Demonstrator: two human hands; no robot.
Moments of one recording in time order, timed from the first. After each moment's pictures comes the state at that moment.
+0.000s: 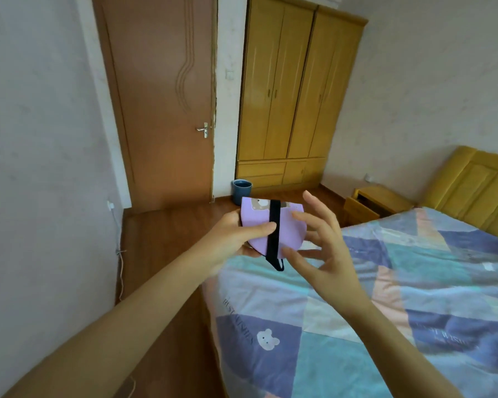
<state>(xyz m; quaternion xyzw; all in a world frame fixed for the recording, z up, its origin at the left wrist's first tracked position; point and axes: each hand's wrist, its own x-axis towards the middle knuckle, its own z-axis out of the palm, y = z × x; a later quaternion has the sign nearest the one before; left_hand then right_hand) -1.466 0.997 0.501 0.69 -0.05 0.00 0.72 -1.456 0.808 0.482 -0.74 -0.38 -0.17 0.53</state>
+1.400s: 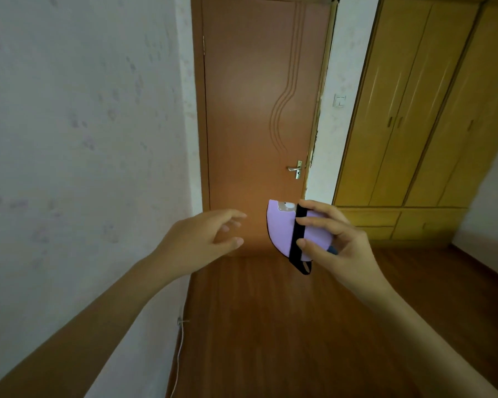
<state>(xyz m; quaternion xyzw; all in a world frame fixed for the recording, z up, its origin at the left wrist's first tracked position) -1.078 1.473 0.523 0.96 0.05 0.22 0.18 -0.952 1.246 0.509 -0.67 -0.49 -0.06 0.55</state>
